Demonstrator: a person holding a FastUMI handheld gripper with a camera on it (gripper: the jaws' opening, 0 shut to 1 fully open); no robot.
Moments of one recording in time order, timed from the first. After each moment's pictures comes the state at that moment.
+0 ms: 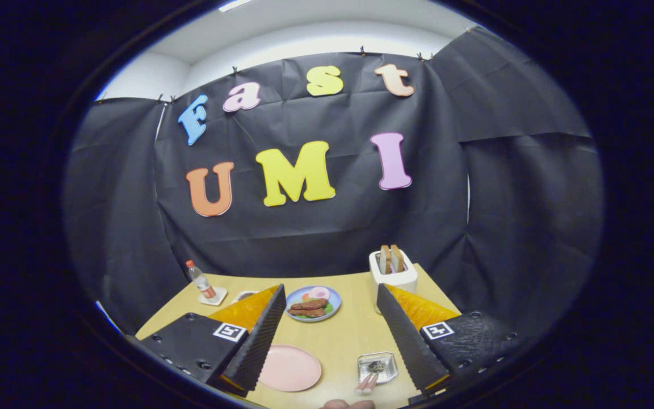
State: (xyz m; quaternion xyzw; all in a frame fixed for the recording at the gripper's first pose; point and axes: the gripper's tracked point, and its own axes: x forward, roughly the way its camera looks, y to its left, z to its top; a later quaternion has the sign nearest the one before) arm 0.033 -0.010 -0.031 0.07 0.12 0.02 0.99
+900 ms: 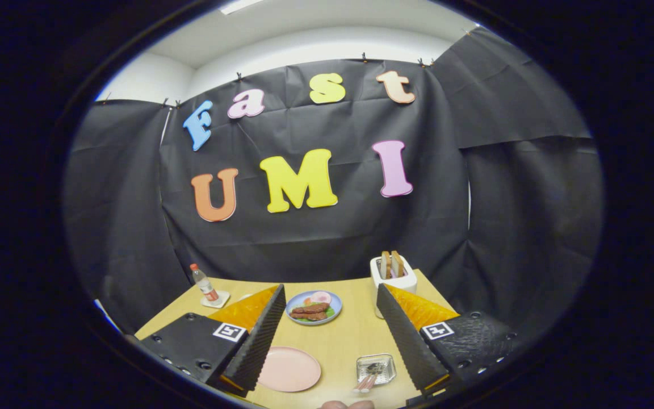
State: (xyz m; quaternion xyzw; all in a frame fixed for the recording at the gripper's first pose) arm 0.022 -0.009 -0.017 0.08 0.10 0.04 0.99
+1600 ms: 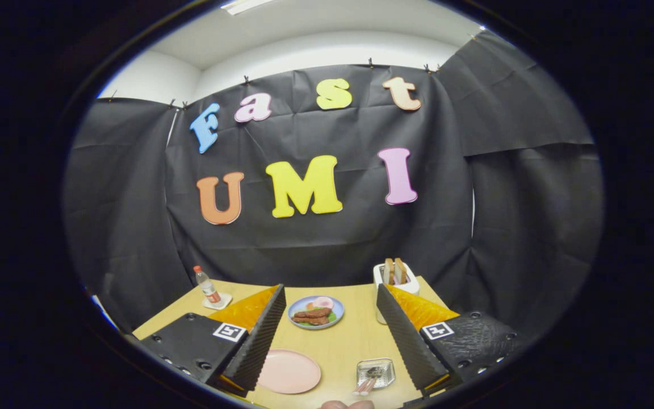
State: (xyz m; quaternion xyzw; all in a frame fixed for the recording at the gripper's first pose) arm 0.020 -0.005 -0.004 0.07 0.08 0.05 0.99
